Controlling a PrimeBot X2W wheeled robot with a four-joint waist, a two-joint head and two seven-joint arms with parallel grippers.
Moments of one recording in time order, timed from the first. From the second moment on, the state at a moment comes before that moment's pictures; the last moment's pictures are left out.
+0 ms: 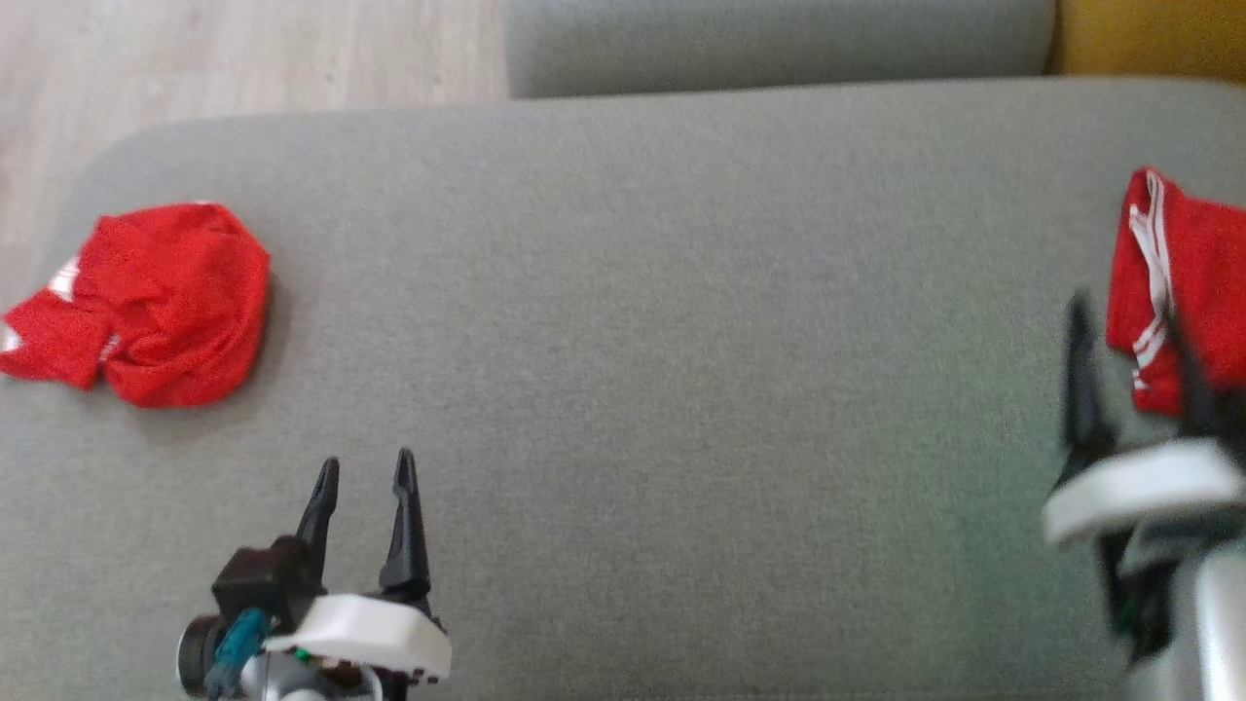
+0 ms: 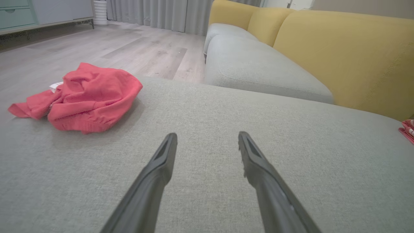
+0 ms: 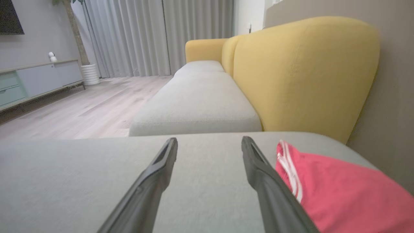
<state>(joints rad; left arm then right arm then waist) 0.06 0.05 -0.21 0.14 -0.25 0.12 -0.25 -0.16 -0.14 -0.14 0.13 0.11 0.12 -0.03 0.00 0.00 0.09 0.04</state>
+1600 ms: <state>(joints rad) 0.16 0.05 -0.17 0.18 -0.24 0.10 -0.25 0.15 -0.04 0.00 0.27 0.10 0.12 -0.25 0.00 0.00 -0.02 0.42</state>
